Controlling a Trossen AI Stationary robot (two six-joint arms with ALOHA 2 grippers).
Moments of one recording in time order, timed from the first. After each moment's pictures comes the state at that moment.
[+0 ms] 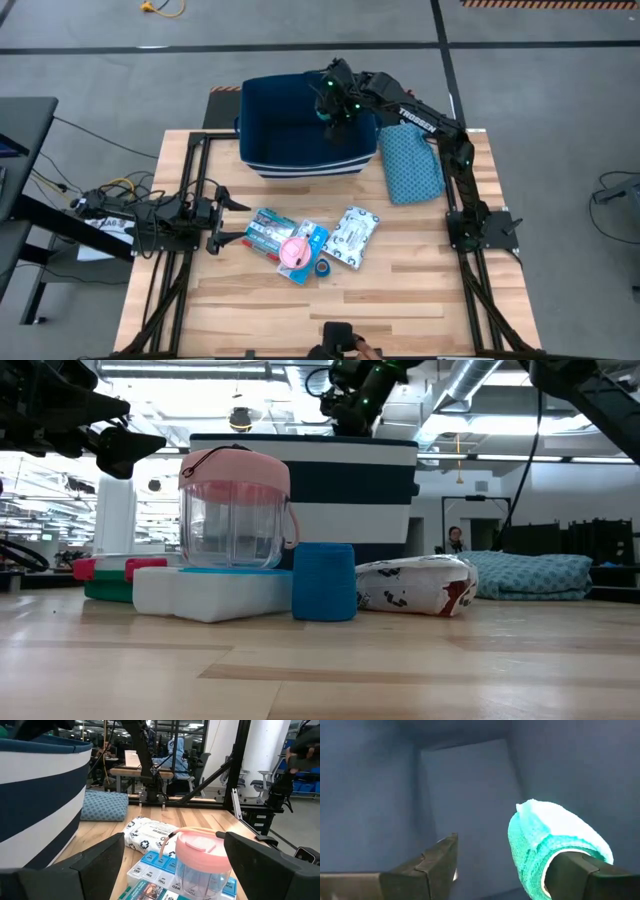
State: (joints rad) left arm -0.20 0.03 0.01 0.07 -0.16 -0.07; right arm -0.51 2.12 2.32 -1.18 -0.06 -0.43
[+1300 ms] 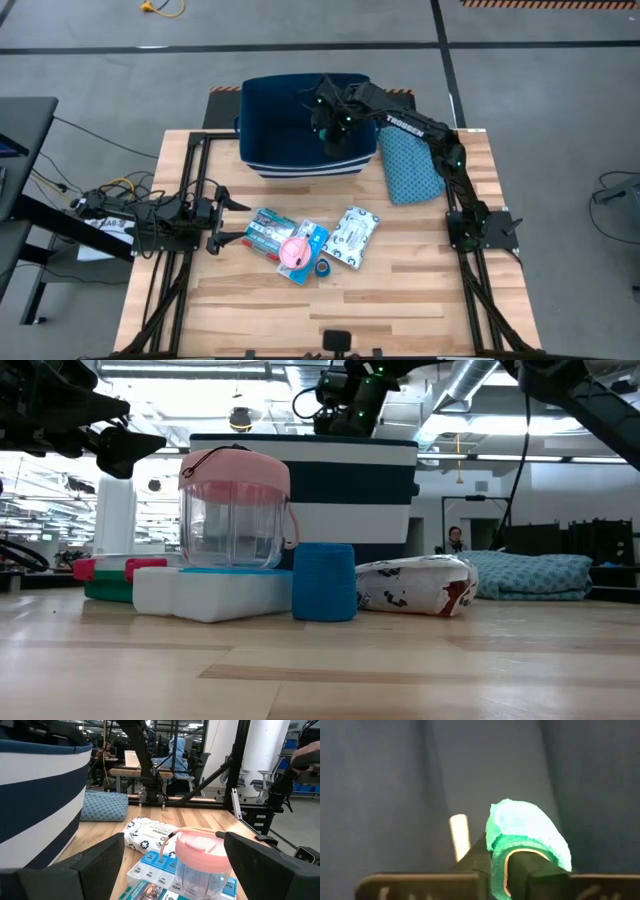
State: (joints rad) left arm -0.20 0.03 0.01 0.07 -0.16 -0.06; right arm -0.47 2.18 2.32 -1.28 0.00 -0.40
